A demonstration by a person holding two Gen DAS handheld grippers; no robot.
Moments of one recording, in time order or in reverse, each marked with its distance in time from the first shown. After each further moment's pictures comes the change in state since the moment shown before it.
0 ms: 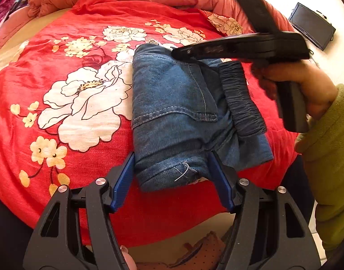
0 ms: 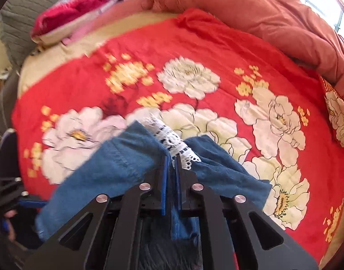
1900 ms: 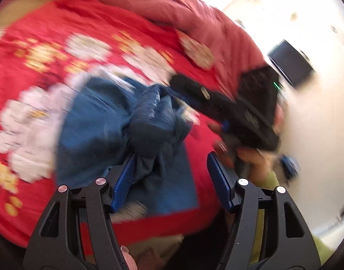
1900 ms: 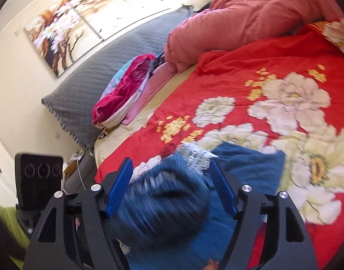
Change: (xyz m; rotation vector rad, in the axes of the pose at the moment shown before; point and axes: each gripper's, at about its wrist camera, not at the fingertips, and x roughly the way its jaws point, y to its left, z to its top) left arm -0.010 -0.030 0.050 -0.149 -0.022 -0.359; right arm -0.060 -0.087 -0.071 0.398 -0.419 0.569
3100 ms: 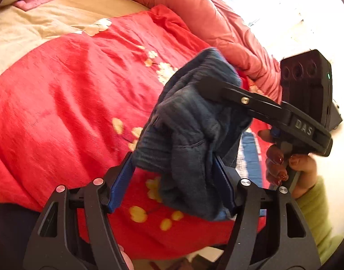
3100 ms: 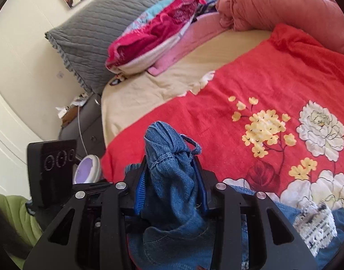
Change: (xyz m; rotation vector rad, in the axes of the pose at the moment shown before) left arm -0.113 0.143 -0.014 -0.260 -0.221 0.235; right arm 0.190 0.151 0.027 -0.282 0.364 0.053
